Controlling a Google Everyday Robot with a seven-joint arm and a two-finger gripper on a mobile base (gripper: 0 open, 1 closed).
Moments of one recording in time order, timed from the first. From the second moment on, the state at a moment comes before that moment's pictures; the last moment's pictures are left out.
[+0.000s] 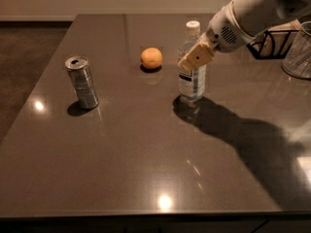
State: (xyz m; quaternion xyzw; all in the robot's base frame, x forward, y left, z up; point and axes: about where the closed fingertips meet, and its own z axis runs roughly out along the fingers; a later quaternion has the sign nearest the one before) arm 0.578 -0.110 0.954 -0.46 0.82 0.15 0.32
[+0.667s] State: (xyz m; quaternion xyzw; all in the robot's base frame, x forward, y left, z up) arm 0.522 -0.101 0.964 -0.54 0.81 0.08 0.22
